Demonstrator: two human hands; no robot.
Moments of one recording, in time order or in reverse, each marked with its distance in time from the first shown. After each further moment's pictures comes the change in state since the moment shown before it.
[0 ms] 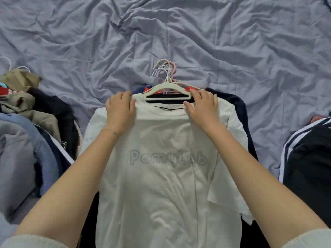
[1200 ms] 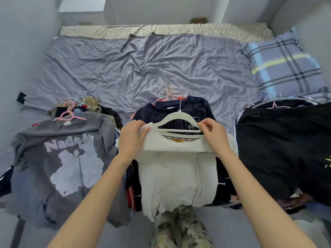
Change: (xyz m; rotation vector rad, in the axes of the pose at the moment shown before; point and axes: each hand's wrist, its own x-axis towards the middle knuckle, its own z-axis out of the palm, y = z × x) left_hand -0.297 0.012 -0.277 -0.344 0.096 0.264; right_hand -0.350 -0.119 -0.210 0.569 0.232 0.161
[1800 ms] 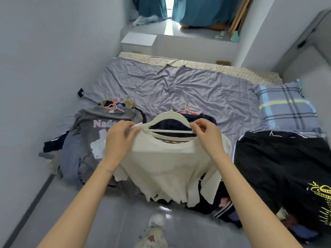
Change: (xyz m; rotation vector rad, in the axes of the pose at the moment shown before) left_hand -0.208 0.090 -0.174 0.005 0.359 -0.055; right_hand -0.178 -0.129 -0.085 0.093 -0.067 -0.308
